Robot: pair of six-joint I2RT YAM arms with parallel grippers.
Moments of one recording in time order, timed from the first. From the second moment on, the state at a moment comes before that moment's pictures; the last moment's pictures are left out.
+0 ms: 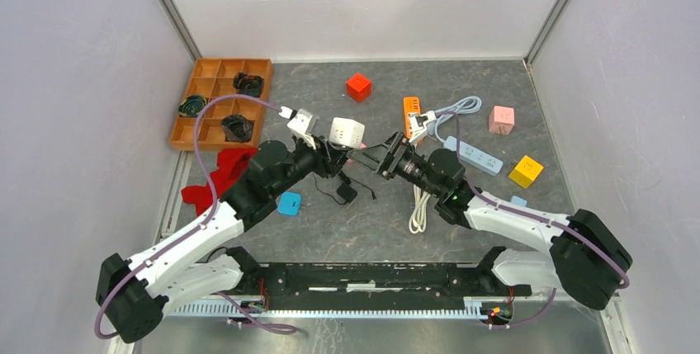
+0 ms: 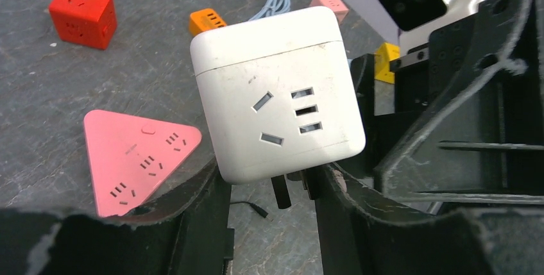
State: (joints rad) left arm -0.73 0.94 0.68 0.15 0.04 -0.33; right arm 0.79 1.22 0.54 0.75 -0.17 1.15
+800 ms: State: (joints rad) left arm -0.73 0.93 0.75 -0.11 0.19 -0.06; right arm 0.53 1.29 0.96 0.25 -0.71 0.77
